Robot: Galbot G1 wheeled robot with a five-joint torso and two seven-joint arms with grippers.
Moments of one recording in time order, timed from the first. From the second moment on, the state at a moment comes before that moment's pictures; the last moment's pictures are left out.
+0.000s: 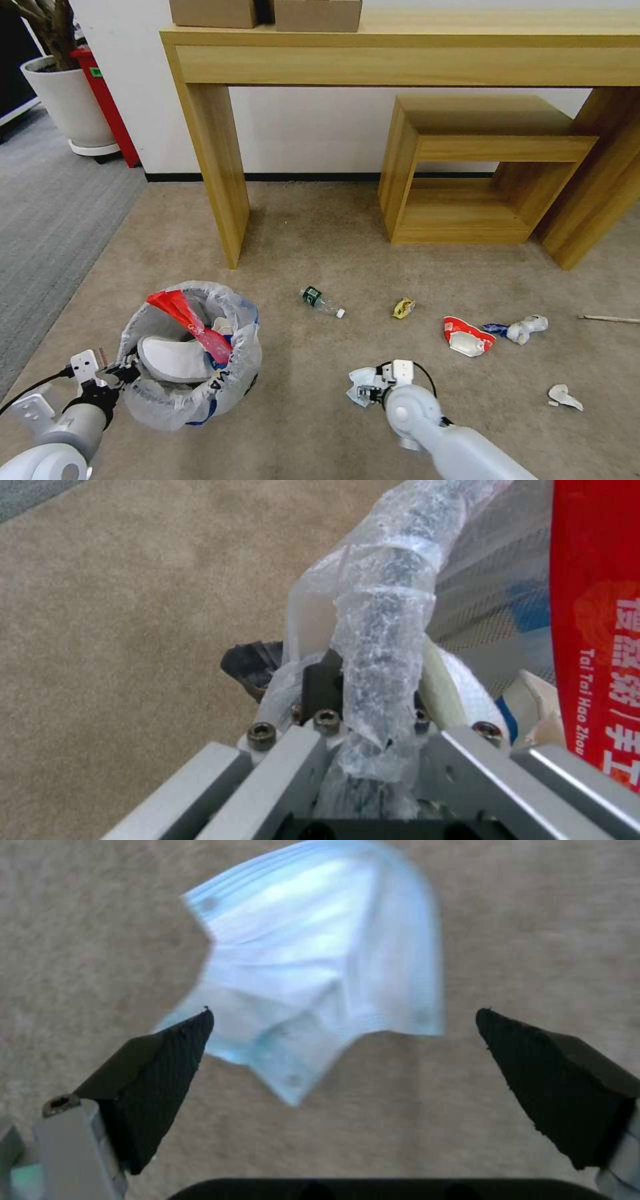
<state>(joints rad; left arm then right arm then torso) 1.61 -1.41 -1.01 -2.15 -0.68 0.57 -0.01 -0.97 1.12 -0.25 1.55 1.15 -0.52 0.81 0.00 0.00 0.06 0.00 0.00</state>
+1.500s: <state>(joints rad) 1.60 -1.41 -0.98 -2.14 -0.67 0.55 0.00 -0.98 1.15 -0.28 1.44 0.92 -0.38 0.68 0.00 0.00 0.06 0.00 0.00</state>
